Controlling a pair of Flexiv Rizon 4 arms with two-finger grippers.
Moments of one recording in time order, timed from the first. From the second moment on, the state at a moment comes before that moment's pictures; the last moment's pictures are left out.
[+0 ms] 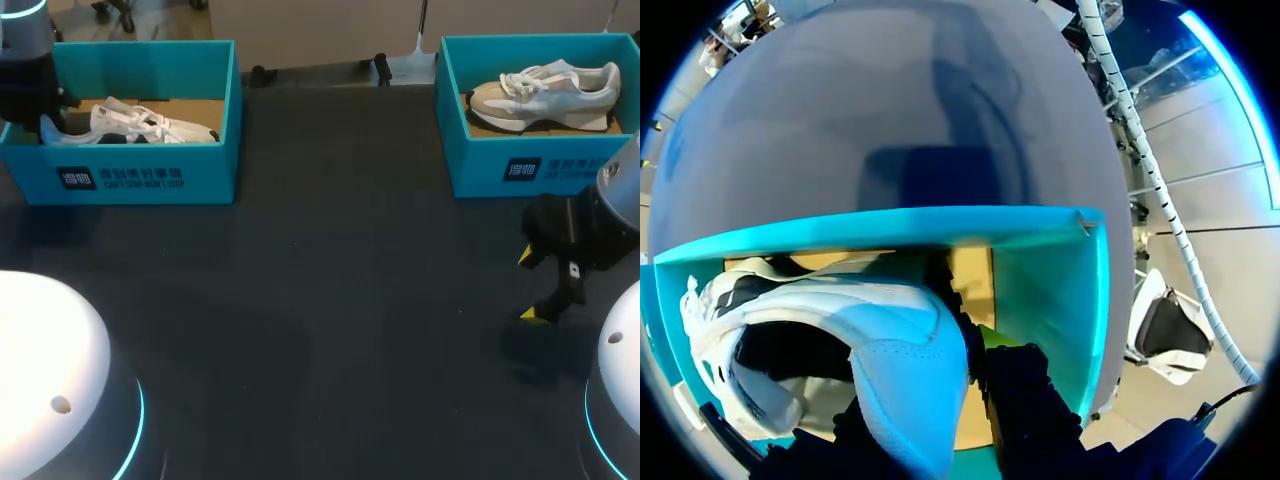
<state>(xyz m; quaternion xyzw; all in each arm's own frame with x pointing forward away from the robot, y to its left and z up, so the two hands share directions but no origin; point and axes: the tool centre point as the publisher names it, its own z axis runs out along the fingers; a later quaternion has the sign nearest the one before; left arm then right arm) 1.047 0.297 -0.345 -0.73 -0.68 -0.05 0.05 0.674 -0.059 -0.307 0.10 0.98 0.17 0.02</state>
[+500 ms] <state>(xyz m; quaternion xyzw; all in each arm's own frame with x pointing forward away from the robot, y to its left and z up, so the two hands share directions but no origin) 1.049 0.294 -0.366 -0.73 -0.68 -0.05 0.06 0.674 -0.059 -0.307 0.10 0.98 0.17 0.02</state>
